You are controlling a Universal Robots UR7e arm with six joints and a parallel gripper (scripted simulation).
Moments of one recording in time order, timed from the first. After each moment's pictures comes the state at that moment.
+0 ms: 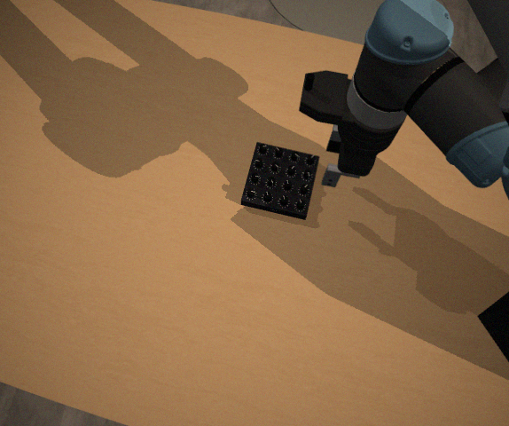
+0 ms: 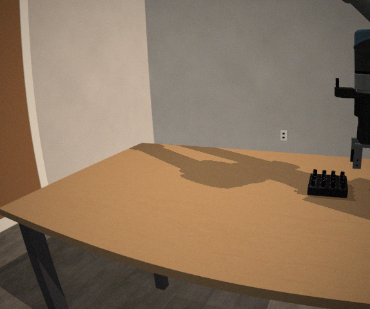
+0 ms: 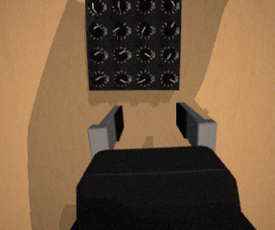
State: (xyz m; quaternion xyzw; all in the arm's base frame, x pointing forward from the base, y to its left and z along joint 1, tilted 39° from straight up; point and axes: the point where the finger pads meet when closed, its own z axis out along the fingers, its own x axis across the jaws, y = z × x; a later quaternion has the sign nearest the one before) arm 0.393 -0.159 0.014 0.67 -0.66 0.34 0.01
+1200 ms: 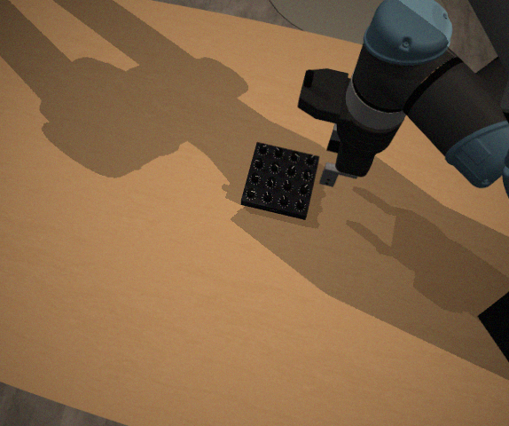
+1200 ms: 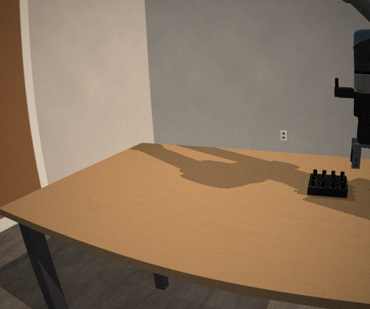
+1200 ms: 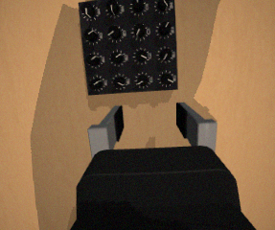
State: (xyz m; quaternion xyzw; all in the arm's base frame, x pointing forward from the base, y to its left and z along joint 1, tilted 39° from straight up) arm 0.394 -0.160 0.015 0.65 -0.68 0.34 0.00
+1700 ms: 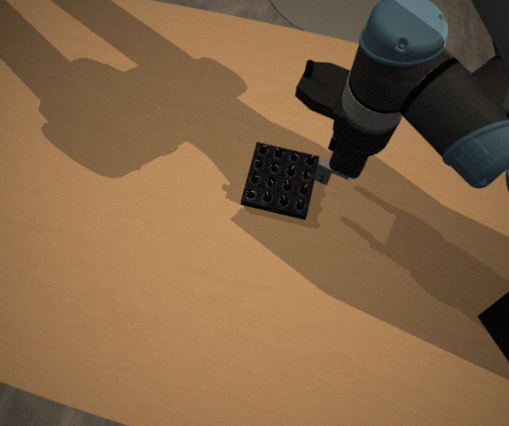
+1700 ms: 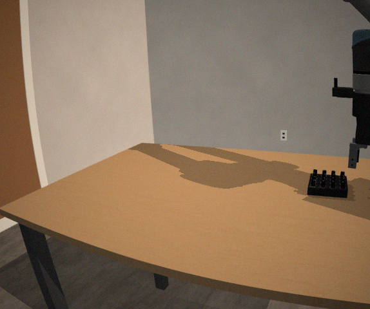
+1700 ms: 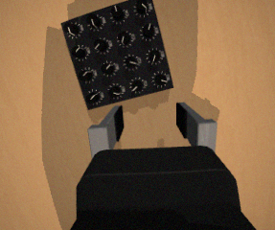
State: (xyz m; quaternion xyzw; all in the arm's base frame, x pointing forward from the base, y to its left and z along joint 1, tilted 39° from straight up) arm 0.397 -0.161 0.017 0.58 -0.74 0.33 -0.03
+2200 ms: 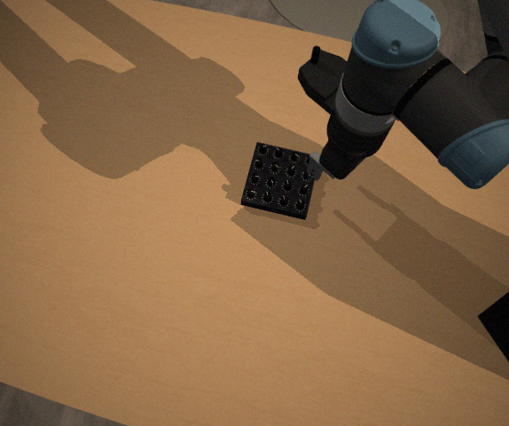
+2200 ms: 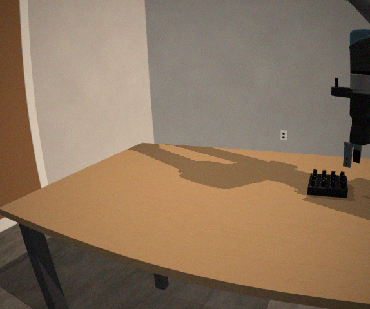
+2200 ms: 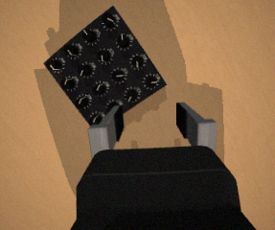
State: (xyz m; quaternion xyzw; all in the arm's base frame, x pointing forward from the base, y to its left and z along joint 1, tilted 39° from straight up) arm 0.401 -0.163 0.020 0.45 -0.83 0.32 -0.09
